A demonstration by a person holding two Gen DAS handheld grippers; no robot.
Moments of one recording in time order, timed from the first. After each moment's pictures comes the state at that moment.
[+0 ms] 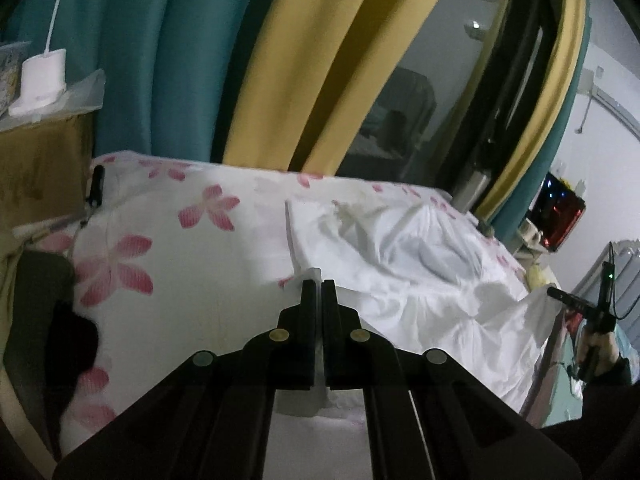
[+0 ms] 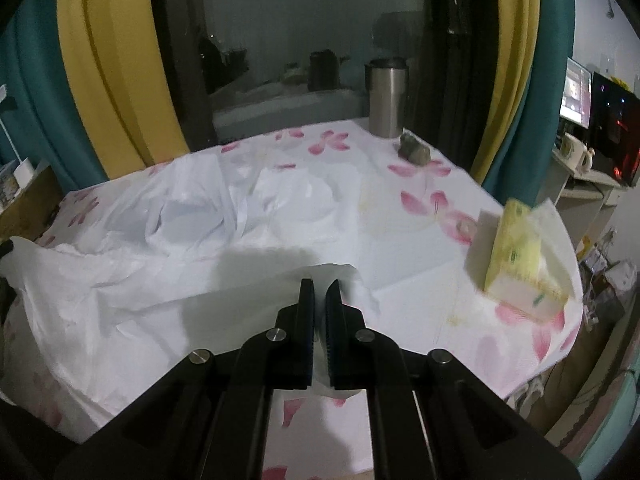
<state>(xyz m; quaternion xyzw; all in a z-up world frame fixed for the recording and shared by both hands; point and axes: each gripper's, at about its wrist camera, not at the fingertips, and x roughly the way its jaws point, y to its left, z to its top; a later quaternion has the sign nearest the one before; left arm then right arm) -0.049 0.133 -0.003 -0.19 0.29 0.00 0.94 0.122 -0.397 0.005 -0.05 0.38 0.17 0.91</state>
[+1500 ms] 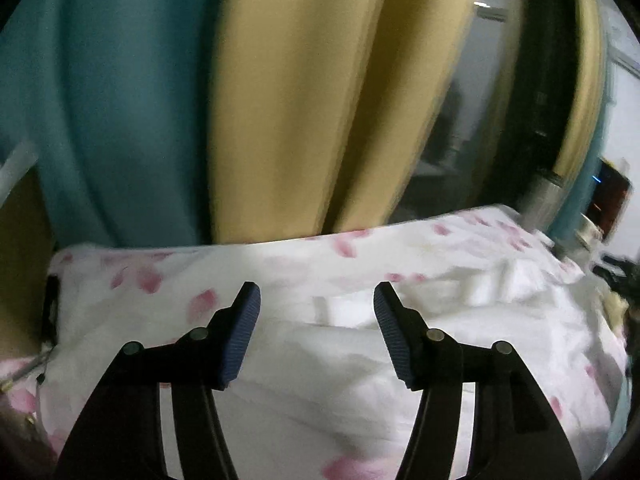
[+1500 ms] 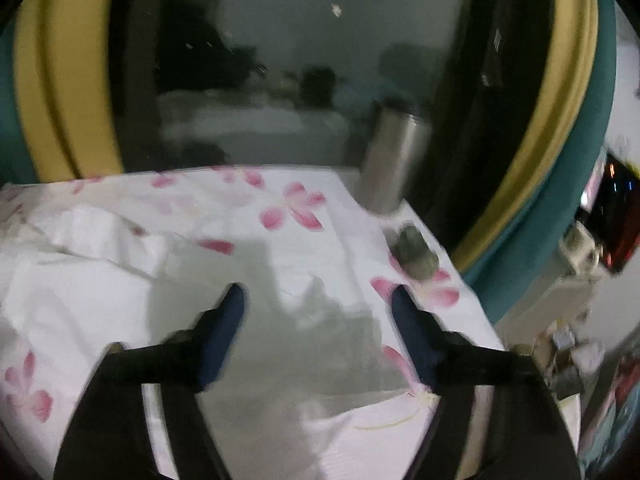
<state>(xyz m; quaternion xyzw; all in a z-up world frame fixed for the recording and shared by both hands) 0.115 0.137 -0.027 -0.09 0.28 0.04 0.95 0.274 -0.343 0.000 -0.15 0.32 0.15 0.92</state>
